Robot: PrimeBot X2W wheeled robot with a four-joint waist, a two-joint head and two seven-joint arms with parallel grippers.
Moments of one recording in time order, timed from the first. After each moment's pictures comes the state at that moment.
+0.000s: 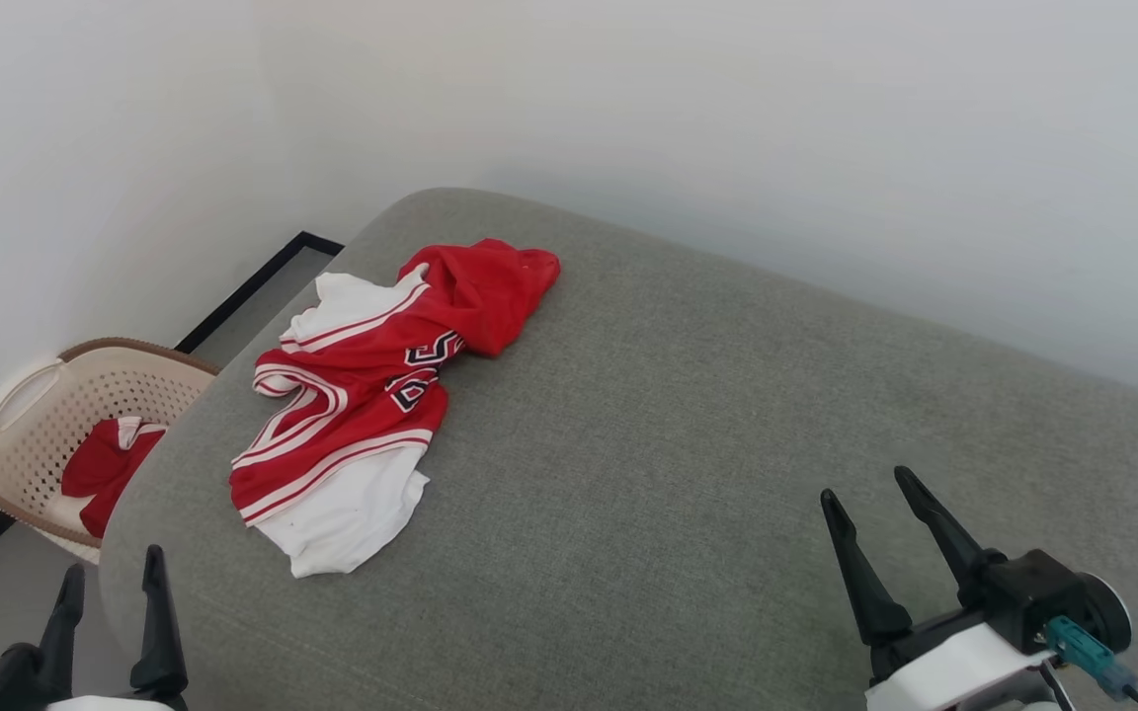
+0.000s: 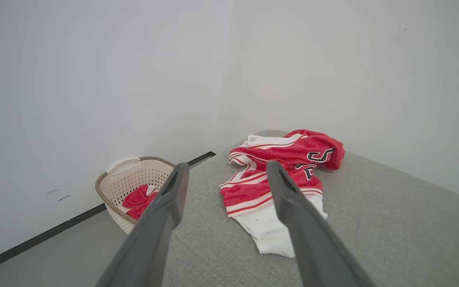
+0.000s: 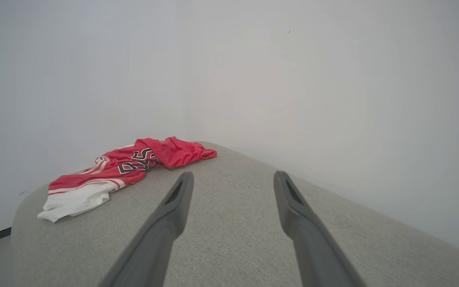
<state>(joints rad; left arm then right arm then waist) 0.07 0.17 0.19 0.23 -0.29 -0.13 -0.26 -0.01 -0.19 0.19 0.17 0.23 0.13 -0.26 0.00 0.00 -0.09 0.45</state>
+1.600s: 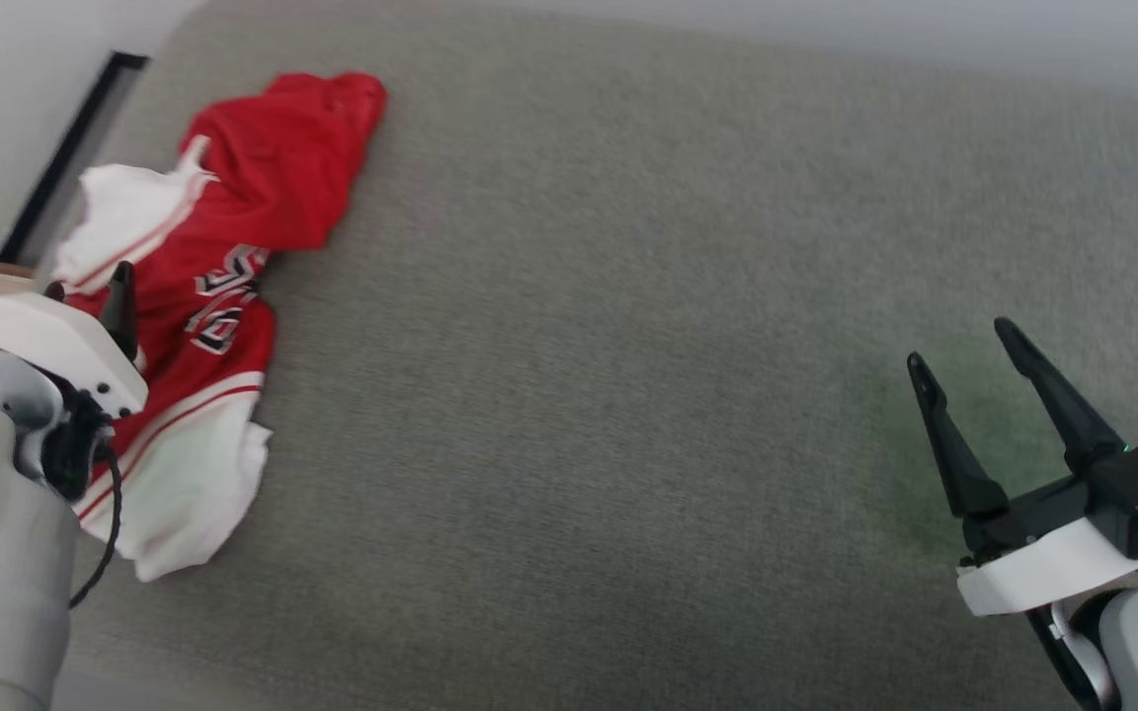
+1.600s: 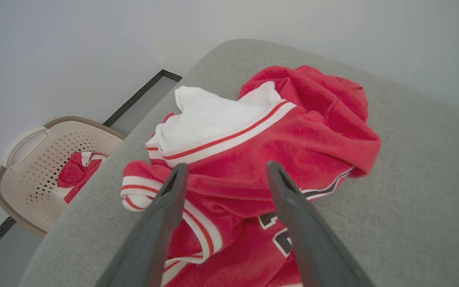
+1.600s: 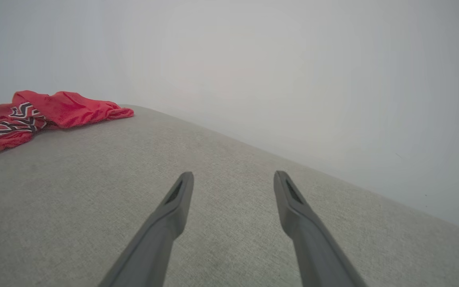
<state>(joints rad) -0.78 0.41 -0.12 1.01 -0.57 -0.13 0.00 -0.15 -0.34 0.16 0.06 0.18 0.13 -0.26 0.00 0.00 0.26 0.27</state>
